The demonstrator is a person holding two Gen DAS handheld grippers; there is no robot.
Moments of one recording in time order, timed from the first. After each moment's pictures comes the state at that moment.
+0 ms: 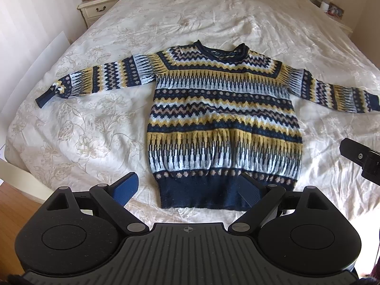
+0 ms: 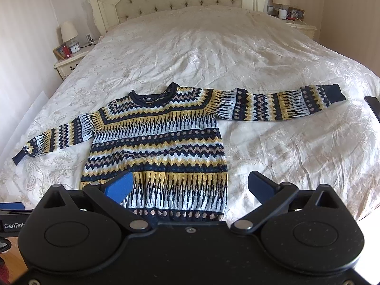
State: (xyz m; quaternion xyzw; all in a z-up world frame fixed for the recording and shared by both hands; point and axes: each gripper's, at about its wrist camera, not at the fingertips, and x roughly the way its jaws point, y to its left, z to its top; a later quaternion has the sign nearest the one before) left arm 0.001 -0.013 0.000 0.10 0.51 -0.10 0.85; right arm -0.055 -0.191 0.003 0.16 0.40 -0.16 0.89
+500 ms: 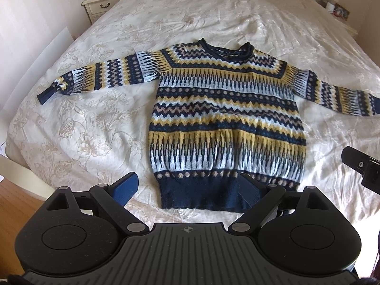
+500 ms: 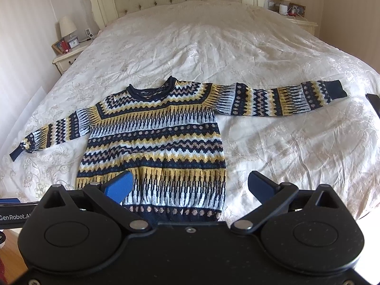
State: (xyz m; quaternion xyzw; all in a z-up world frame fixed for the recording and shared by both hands) left arm 0.009 -0.014 -0.006 0.09 0.52 -0.09 0.84; right arm -0.052 -0.195 -0.004 0.16 0.41 -0.16 0.88
